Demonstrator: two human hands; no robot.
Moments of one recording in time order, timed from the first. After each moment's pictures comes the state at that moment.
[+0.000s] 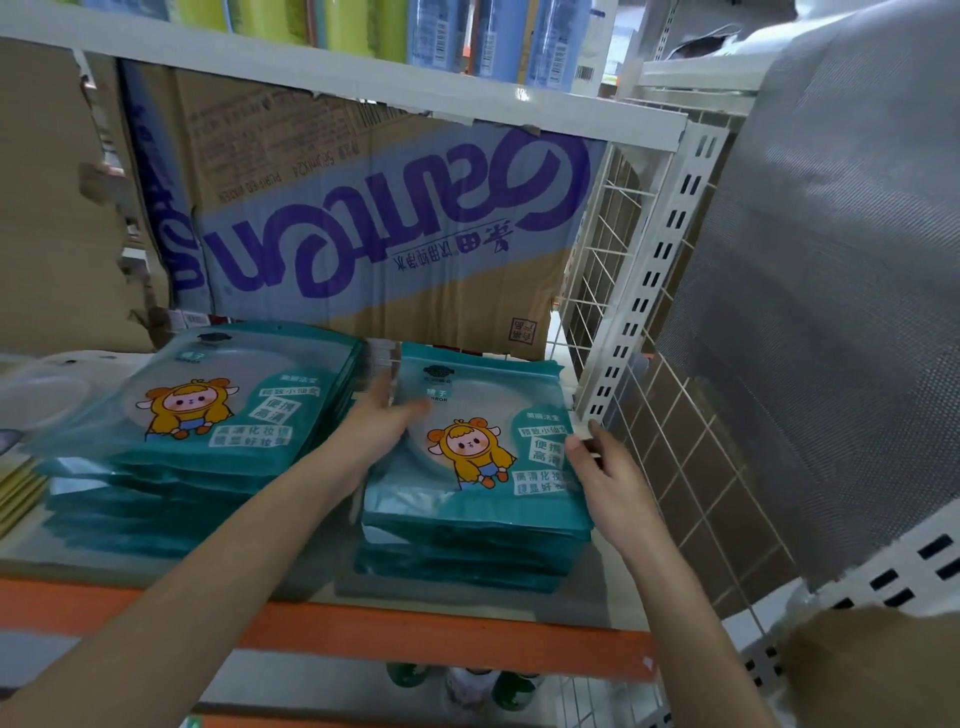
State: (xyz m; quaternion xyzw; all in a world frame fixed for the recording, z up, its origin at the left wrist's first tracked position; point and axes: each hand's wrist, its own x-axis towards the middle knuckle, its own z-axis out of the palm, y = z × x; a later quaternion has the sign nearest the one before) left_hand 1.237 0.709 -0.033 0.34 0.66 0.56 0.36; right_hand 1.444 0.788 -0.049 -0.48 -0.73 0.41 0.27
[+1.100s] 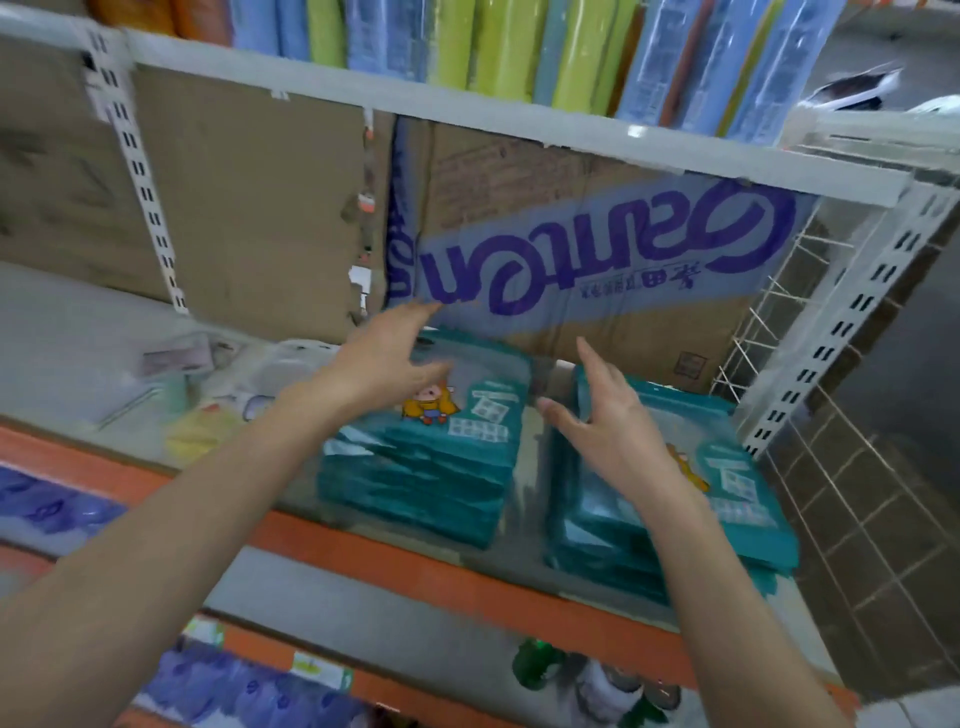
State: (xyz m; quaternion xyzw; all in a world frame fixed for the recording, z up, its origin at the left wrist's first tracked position) left_hand 1.095 0.587 0.019 0.52 0.80 0.30 0.03; right_hand 1.292 0.702 0.010 -0.34 -0.90 0.21 0.18
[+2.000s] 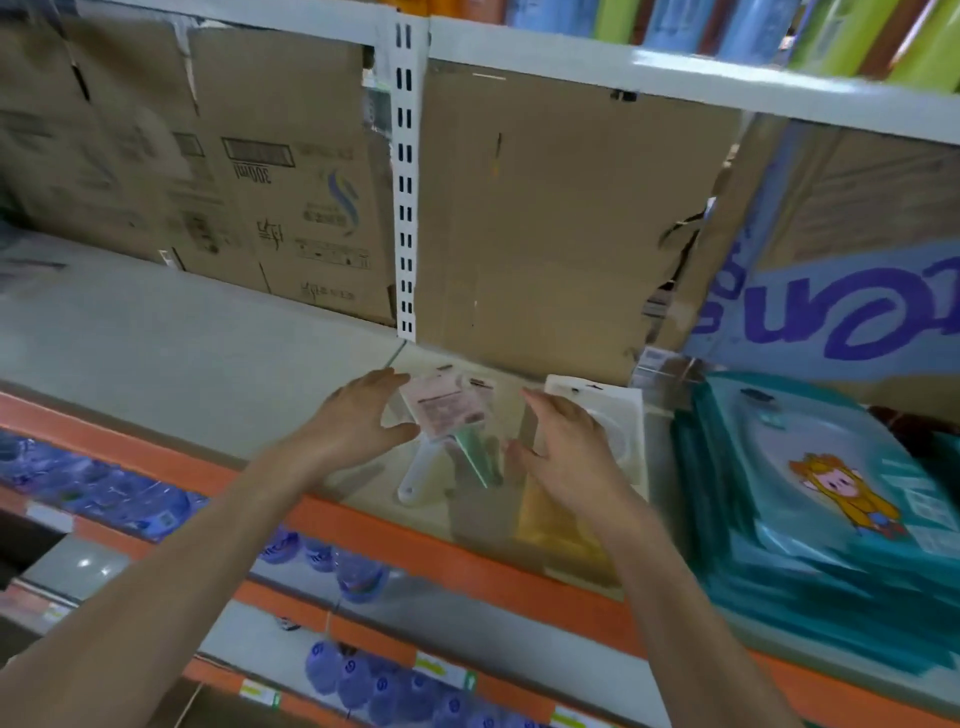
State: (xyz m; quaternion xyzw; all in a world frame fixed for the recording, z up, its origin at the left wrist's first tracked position) left_hand 0.761 0.383 -0.059 0.46 0.86 0.18 0.13; right_hand 0.936 0.523 -0.057 -0.28 -0.94 0.15 0.09
